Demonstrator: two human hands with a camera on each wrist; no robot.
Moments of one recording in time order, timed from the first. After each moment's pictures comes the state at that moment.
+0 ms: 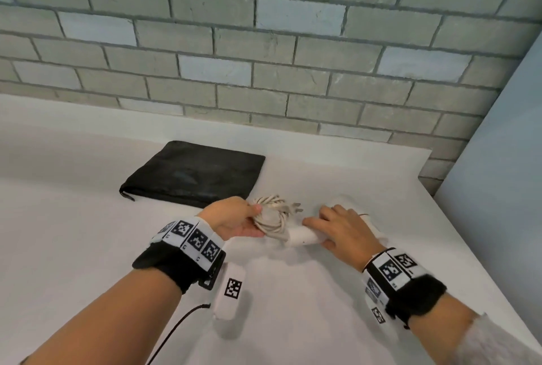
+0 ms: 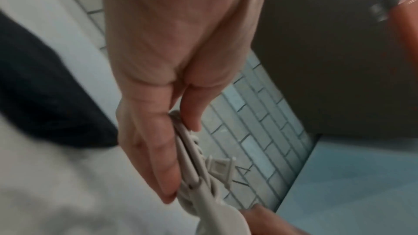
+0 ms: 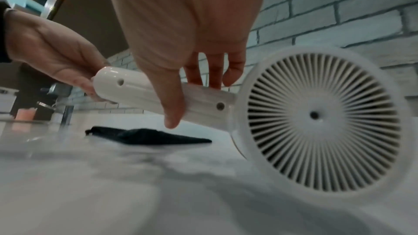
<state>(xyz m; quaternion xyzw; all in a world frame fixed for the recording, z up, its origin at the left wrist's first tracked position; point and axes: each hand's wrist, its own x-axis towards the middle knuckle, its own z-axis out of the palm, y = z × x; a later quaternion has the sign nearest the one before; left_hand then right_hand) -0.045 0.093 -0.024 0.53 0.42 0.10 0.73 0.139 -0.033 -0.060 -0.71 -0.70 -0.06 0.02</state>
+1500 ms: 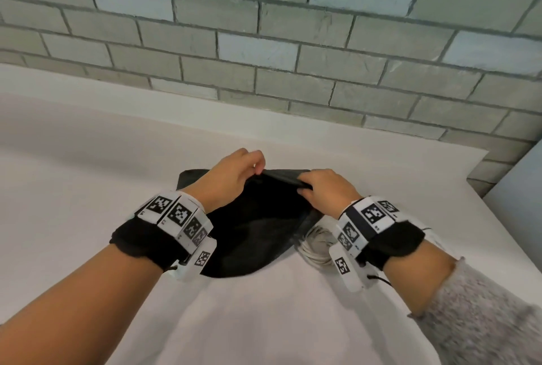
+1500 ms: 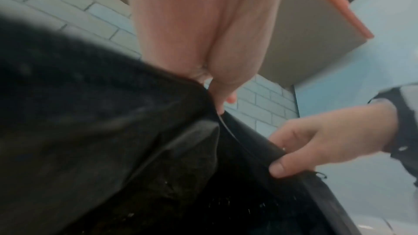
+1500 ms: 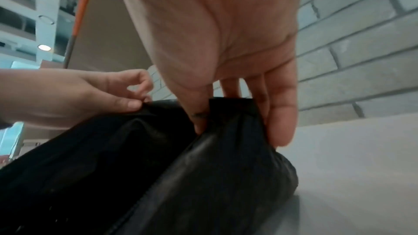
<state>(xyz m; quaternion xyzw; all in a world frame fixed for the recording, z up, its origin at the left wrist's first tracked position) -0.128 0.180 -0.017 0.91 0.27 0.23 0.24 0.053 0.088 -0.013 -0.77 -0.63 0.07 0.06</state>
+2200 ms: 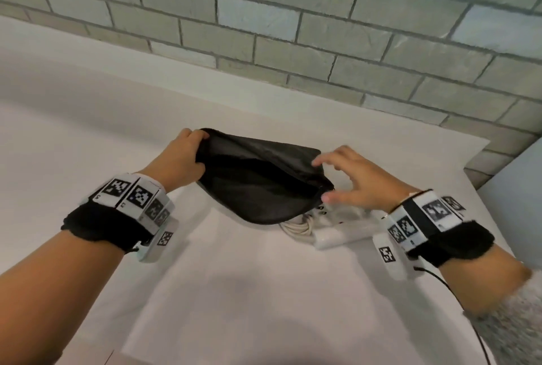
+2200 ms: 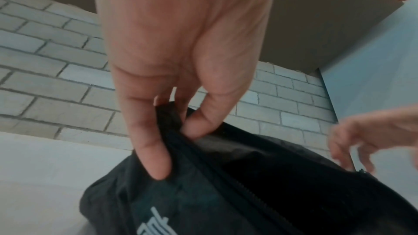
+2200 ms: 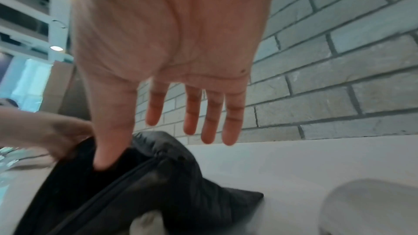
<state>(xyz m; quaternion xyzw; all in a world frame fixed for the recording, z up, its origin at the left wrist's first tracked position) -0.153 0.158 -0.031 0.82 0.51 0.15 0.21 0.129 0.018 -0.007 -0.66 -0.72 0.17 0.12</state>
